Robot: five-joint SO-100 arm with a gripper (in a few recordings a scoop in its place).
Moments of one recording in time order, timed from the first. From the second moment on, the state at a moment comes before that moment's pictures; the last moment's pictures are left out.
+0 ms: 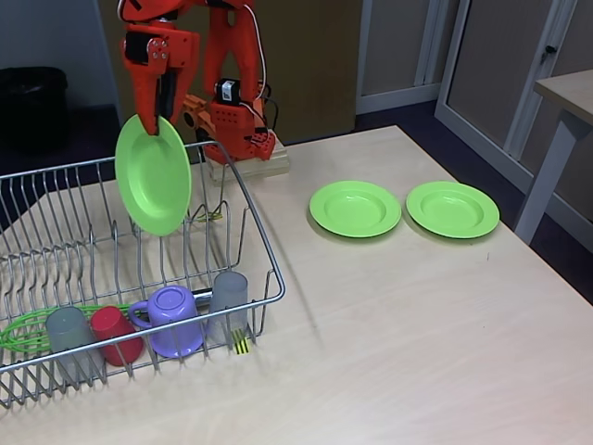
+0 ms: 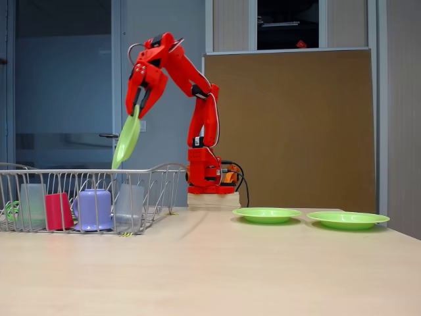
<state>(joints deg) 36.6 104.7 74.8 97.3 17.0</state>
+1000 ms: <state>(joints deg) 47.8 85.8 77.5 84.3 3.0</state>
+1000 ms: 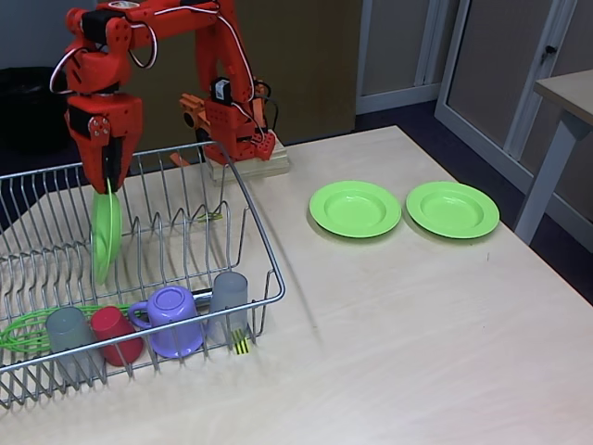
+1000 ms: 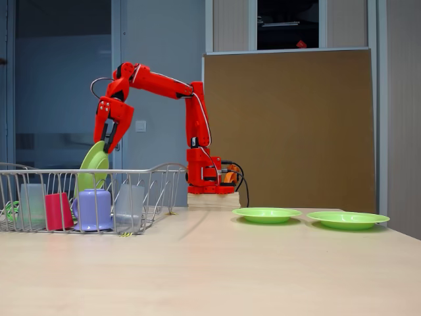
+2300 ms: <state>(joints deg) 40.8 83.4 69.9 93.4 -8.5</state>
